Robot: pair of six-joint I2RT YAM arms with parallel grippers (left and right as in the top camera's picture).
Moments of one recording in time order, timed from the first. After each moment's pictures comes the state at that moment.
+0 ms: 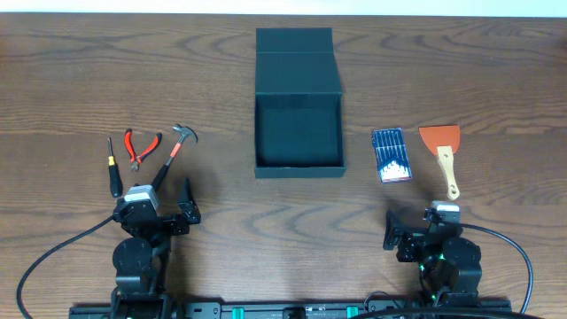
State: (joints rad) left arm -0.03 0.12 0.03 -0.14 -0.04 -0.22; right arm 0.02 0.01 0.17 -0.72 -0.05 0.18
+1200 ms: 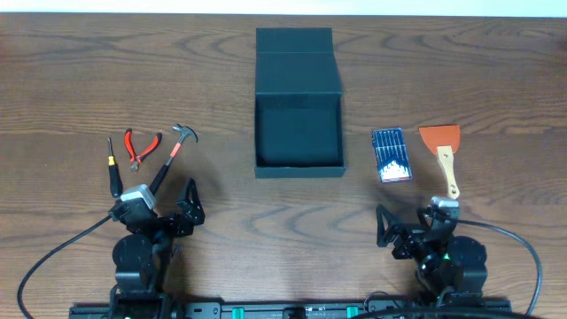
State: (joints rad) left arm -0.03 0.14 0.08 -0.23 0.05 -0.45; right arm 0.02 0.08 0.22 -0.64 -0.22 0.32
